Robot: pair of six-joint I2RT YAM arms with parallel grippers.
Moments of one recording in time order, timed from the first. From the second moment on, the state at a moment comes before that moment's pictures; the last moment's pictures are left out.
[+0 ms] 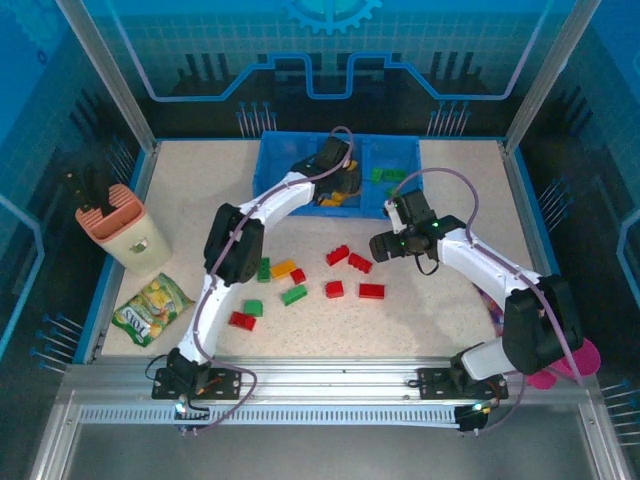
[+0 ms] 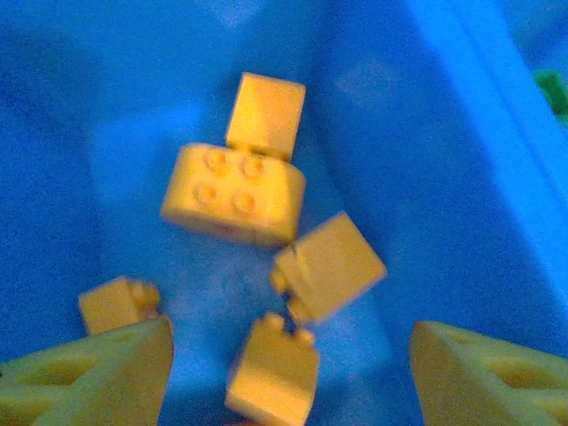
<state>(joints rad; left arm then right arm) -0.52 2.31 1.97 -0.46 -0.10 -0.24 0.41 1.44 0.98 -0.60 0.02 0.10</state>
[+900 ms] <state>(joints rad) -0.69 1.72 1.11 -0.45 0.01 -0.02 0.41 1.48 1.05 -0.61 0.00 0.09</state>
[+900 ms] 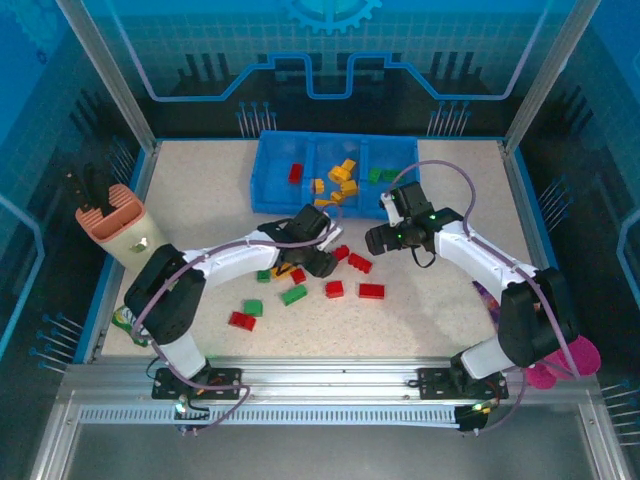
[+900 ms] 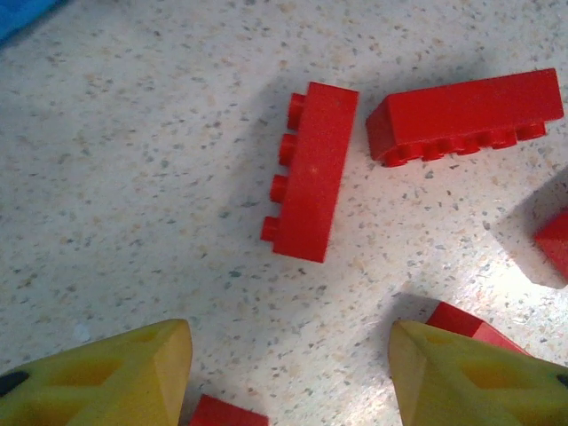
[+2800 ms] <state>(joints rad) -0.35 1.68 1.30 -0.36 -0.17 -0.28 0.43 1.53 1.06 -0.61 0.02 0.10</state>
